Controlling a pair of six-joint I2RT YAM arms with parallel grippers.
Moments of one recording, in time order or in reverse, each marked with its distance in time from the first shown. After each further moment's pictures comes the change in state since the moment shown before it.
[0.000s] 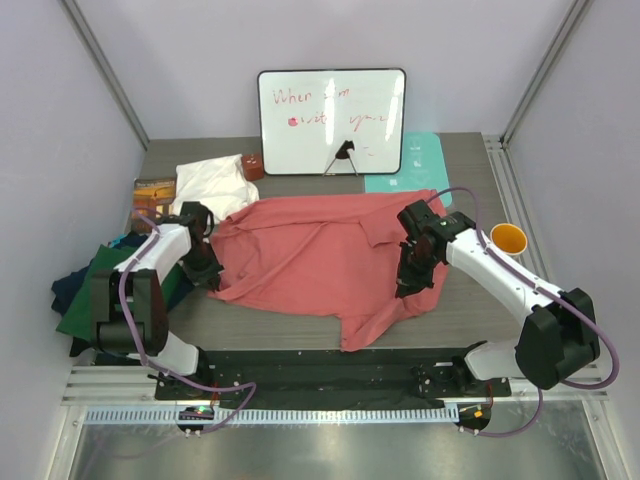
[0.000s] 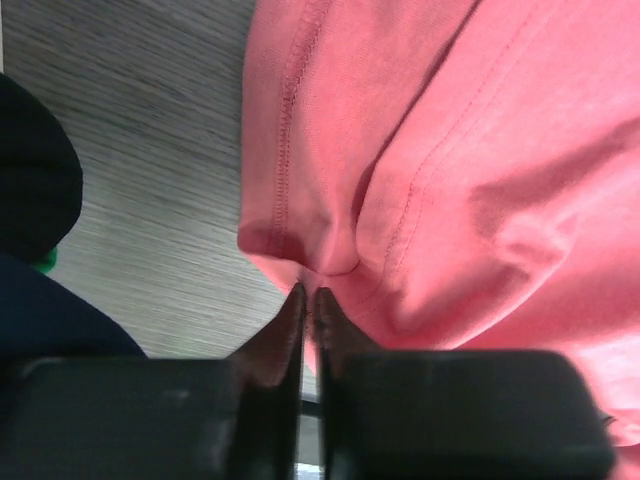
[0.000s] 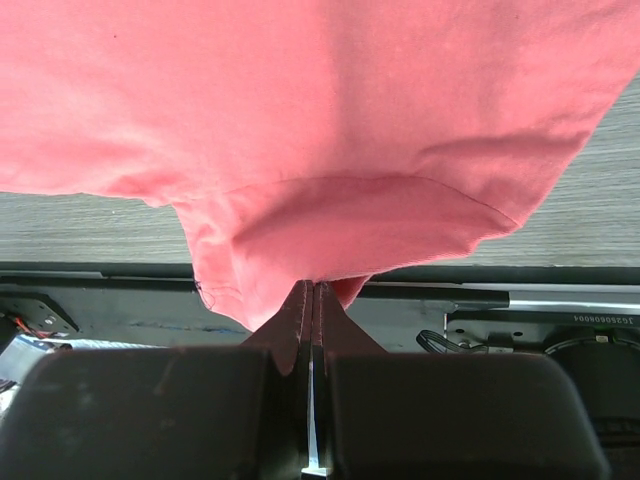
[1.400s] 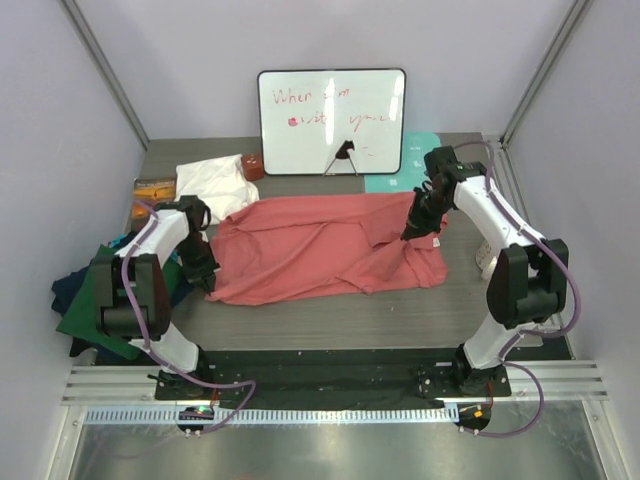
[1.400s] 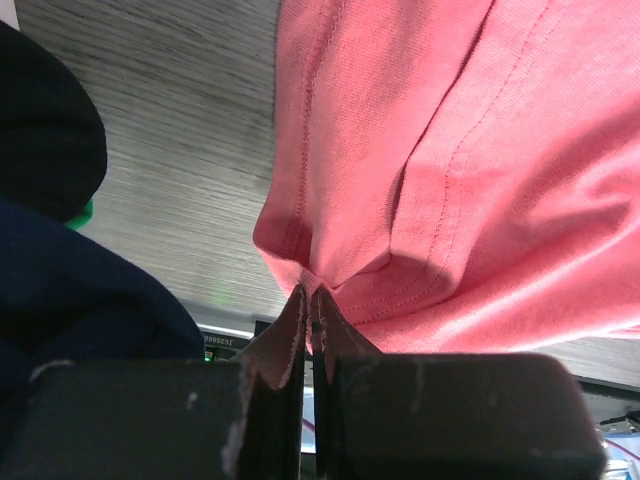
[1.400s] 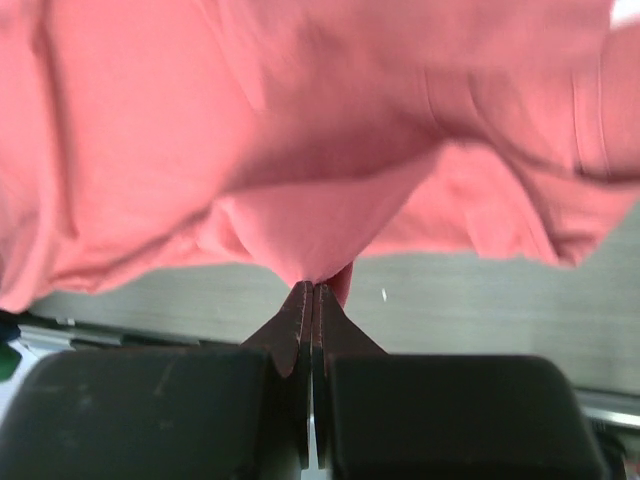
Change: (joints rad) left arm 0.029 0.092 0.135 -0.213 0.035 0.101; right arm -0.285 0.357 0.415 0.058 -0.106 -0.178
